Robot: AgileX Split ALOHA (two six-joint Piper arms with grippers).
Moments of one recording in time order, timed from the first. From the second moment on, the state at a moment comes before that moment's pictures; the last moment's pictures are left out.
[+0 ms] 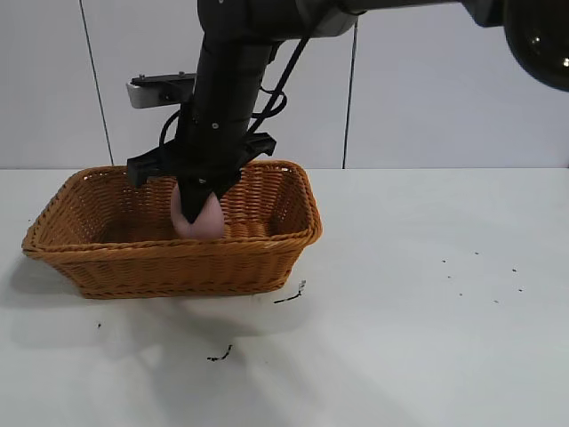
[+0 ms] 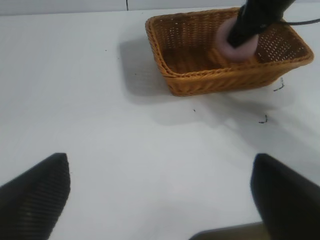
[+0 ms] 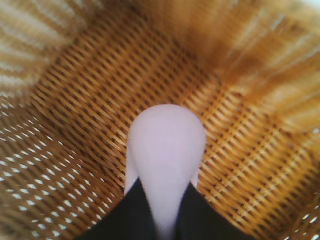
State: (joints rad) left arm 0.01 -0.01 -0.51 -0.14 1.05 0.12; right arm 0.65 2.45 -2.27 0.06 1.07 -0.07
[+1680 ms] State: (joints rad) left arm 0.01 -0.01 -0.51 -0.14 1.05 0.12; right arm -0.03 1.58 -1.67 0.06 1.21 -0.06
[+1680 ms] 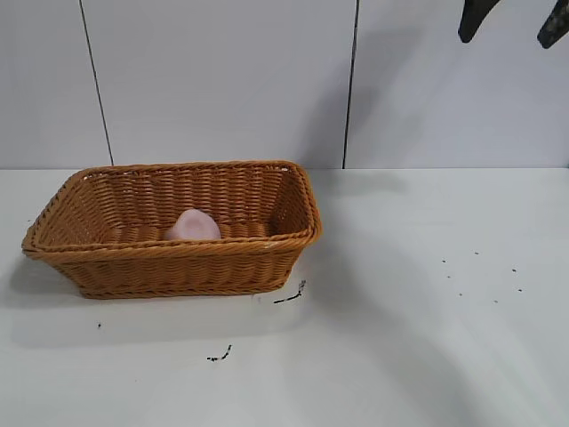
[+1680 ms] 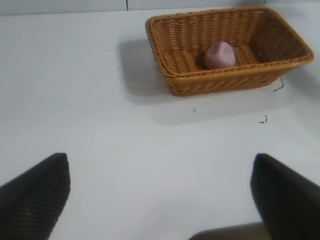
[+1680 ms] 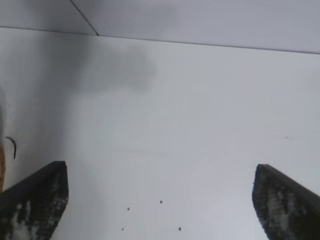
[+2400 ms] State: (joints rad) left arm 0.01 -0.01 -0.51 -0.14 1.05 0.12; right arm -0.03 0.34 -0.57 0.08 1.01 -0.08
